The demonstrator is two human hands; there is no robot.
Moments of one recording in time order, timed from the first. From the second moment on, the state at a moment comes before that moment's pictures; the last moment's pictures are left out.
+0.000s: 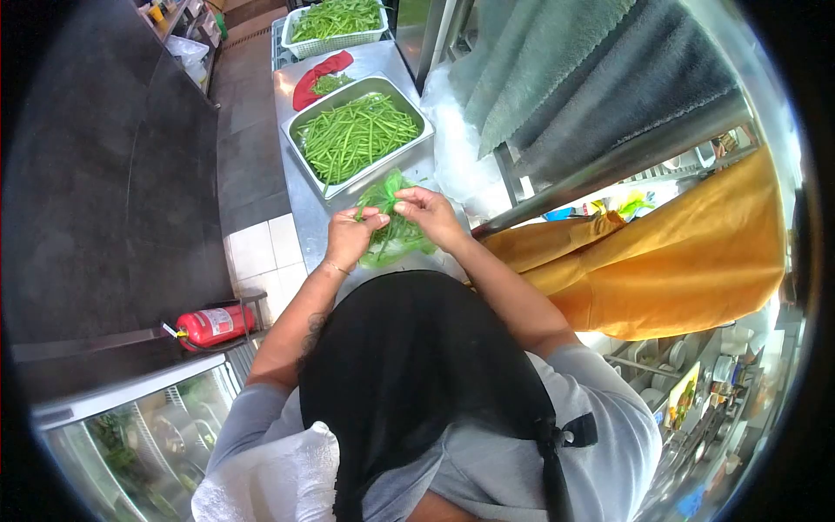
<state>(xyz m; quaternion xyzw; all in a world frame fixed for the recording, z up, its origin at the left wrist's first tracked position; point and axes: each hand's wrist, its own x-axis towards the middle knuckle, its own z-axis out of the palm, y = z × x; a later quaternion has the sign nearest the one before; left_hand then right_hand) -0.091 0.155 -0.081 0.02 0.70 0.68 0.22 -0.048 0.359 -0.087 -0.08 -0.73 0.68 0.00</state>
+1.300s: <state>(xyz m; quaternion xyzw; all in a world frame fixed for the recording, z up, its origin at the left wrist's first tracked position) -0.103 0.152 -0.068 -0.13 0.60 0.78 0.08 -0.046 0.361 -0.105 -0.07 -0.82 0.56 -0.08</state>
